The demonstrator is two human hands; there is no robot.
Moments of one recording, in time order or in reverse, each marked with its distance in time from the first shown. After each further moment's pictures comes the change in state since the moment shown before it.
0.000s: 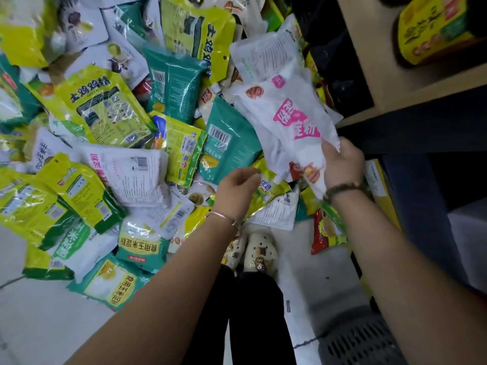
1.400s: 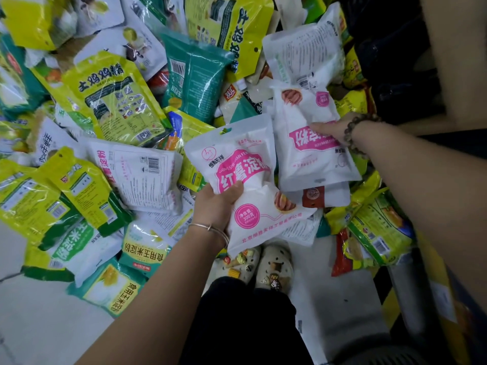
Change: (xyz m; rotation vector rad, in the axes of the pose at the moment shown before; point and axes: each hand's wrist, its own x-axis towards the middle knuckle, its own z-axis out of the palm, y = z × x) left_hand 0.045 -0.028 -0.052 -0.543 0.167 -0.153; right_hand 0.116 -0.031 0.075 -0.749 -0.503 0.191
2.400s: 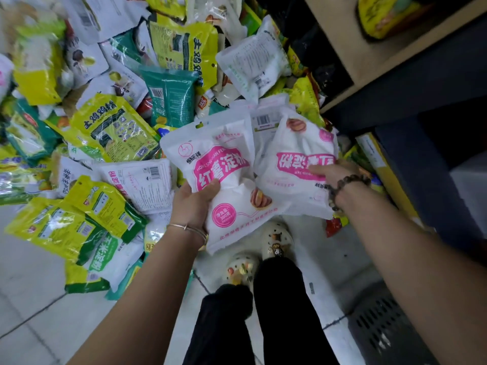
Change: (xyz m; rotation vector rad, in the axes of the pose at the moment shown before) left_hand -0.082 0.025 -0.018 0.173 -0.078 0.112; right_hand -0.142 0.103 0.060 1.120 0.189 0.212
